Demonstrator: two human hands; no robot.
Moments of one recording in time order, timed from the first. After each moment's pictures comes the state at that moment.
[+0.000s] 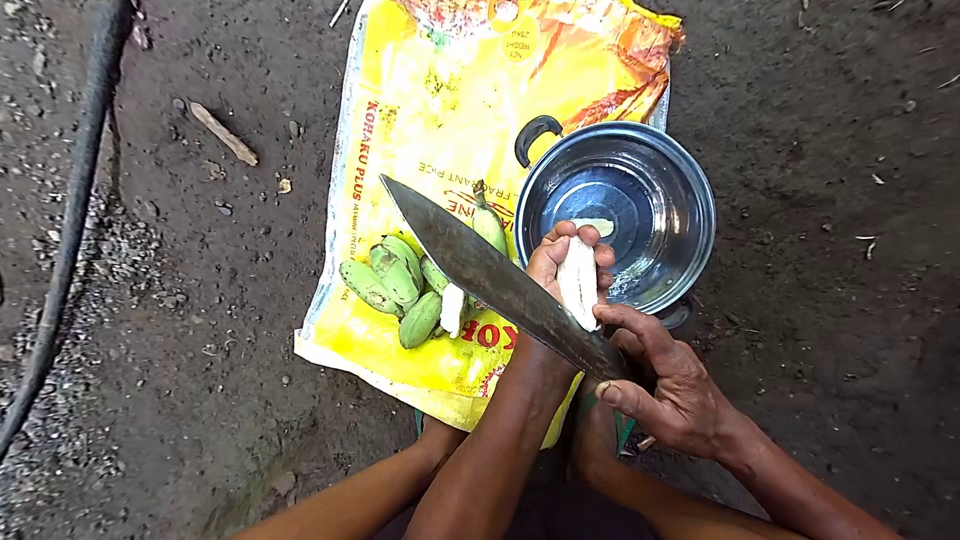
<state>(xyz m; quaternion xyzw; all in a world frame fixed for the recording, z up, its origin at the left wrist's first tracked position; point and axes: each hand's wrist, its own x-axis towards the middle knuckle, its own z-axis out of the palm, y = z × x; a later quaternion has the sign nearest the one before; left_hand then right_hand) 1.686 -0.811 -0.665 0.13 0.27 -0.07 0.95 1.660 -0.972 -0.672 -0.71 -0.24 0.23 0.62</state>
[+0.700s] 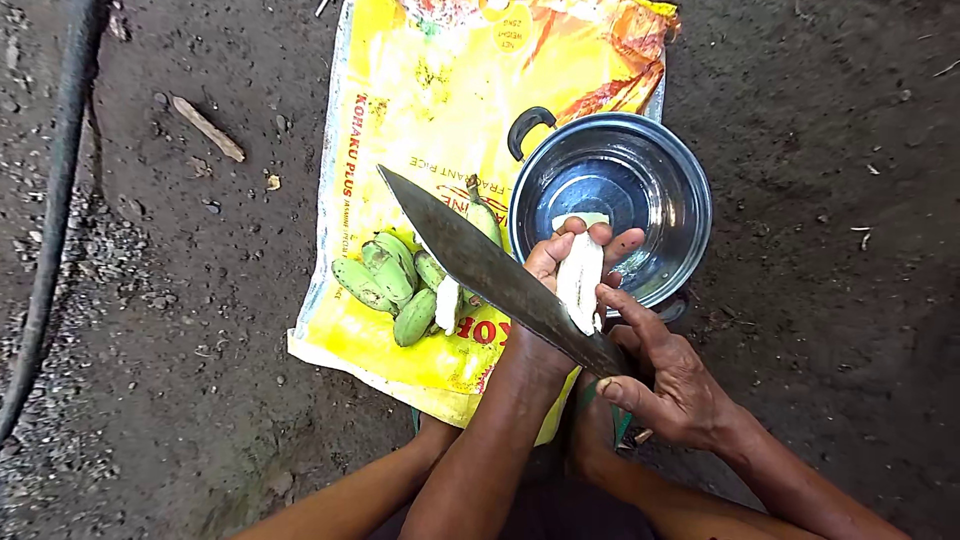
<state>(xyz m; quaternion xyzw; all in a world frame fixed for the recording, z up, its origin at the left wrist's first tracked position) 1.684 -0.811 -0.668 0.08 0.25 -0.10 0.96 1.659 -0.976 -0.675 -0.72 -0.25 0.24 0.61</state>
